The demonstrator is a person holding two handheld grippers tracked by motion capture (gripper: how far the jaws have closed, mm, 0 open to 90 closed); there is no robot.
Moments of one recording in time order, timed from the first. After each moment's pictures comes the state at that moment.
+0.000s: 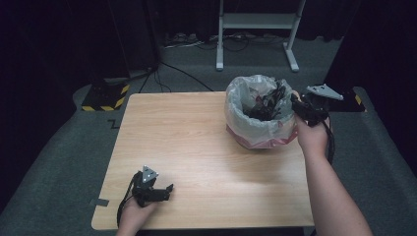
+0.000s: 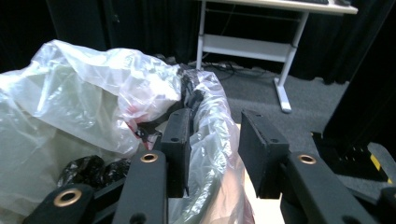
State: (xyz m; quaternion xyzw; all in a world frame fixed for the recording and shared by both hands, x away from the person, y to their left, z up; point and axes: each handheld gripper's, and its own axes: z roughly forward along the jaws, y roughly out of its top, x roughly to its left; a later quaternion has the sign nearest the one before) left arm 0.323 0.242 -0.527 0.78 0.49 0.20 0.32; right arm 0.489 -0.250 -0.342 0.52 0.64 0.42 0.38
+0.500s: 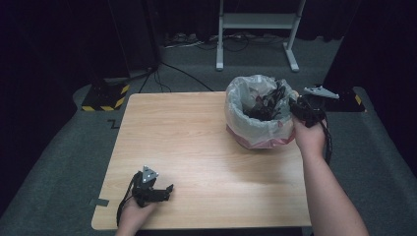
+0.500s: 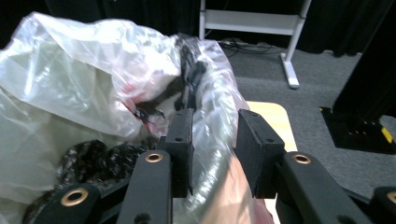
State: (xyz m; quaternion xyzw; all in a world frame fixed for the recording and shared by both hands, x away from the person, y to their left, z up) left arm 0.323 0.243 -0.527 0.78 0.49 0.20 0.32; right arm 0.499 -0.250 -0.355 0.55 0.65 0.40 0.34
